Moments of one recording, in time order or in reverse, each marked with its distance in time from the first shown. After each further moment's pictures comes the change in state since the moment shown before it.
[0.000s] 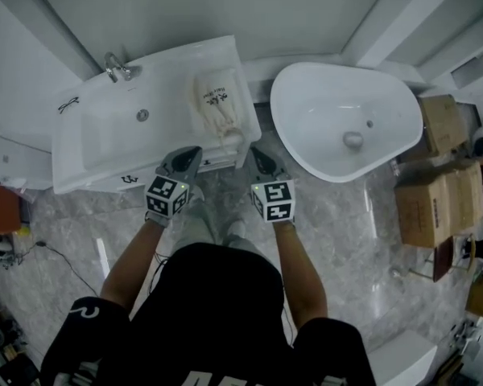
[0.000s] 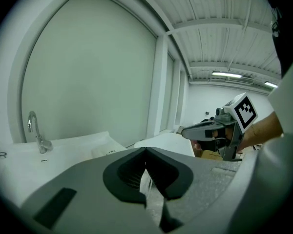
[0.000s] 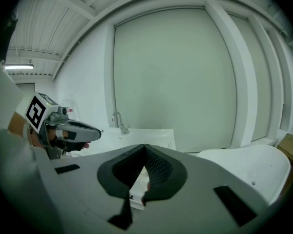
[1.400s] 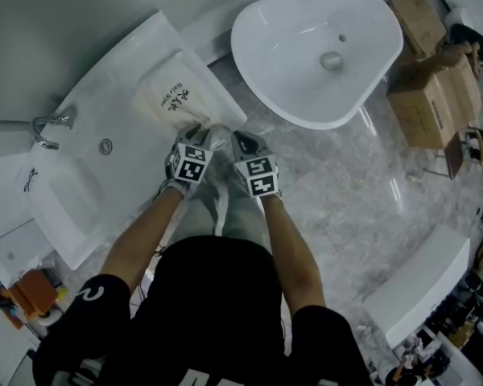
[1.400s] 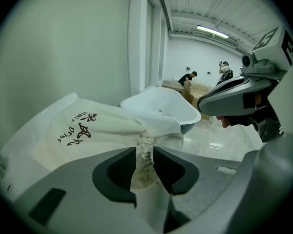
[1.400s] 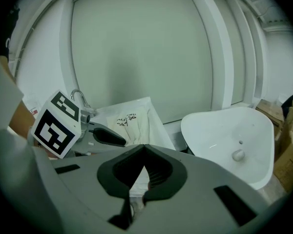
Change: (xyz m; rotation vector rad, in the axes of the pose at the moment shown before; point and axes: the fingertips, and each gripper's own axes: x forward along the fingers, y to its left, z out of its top) left arm 0.233 0.065 -0.165 0.262 0.506 -0.225; right arm 0.141 -0.068 -0.128 0.266 0.228 -0.258
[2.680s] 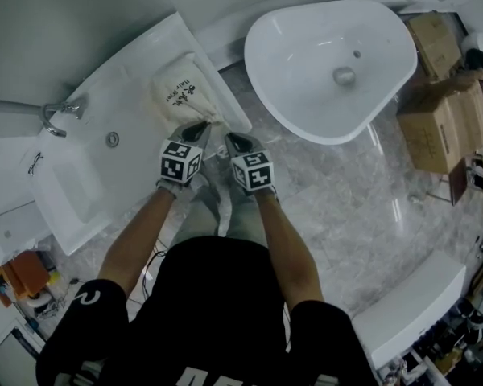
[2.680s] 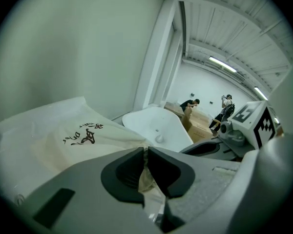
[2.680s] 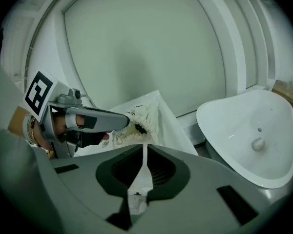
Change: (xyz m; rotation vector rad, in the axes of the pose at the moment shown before) left arm -0.046 0.014 0.061 -0.249 -0.178 -0.081; right arm 0.034 0.012 -0.009 0.083 0.067 0.170
